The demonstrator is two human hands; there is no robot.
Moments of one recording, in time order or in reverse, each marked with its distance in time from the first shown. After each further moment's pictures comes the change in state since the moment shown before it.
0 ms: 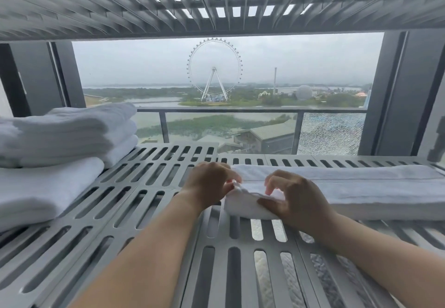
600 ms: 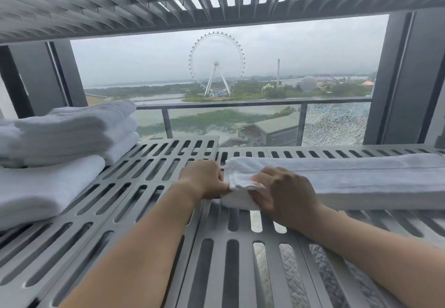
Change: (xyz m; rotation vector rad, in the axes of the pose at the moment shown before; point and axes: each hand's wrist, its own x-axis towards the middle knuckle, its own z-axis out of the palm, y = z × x) left_hand 0.000 0.000 -0.008 -0.012 -0.292 -0.363; right_hand 0.000 -0.013 0.013 -0.200 -0.019 -0.037
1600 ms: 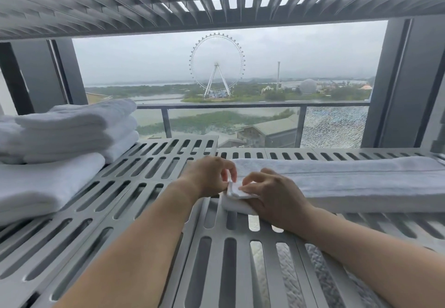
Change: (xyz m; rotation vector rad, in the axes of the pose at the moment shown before) left_hand -0.005 0.006 -0.008 -0.106 0.034 0.233; right_hand 0.004 -0.008 -0.004 0.180 -0.054 -0.169
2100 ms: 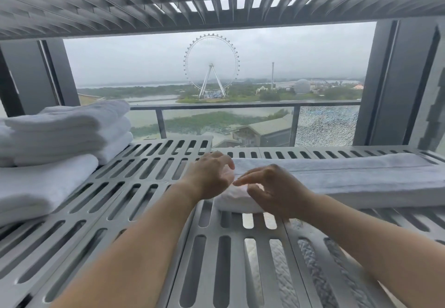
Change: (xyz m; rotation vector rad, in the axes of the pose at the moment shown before) left_hand 0.001 0.013 0.008 -0.006 0.044 -0.020; right_hand 0.006 0.005 -0.019 0.261 -0.117 0.114
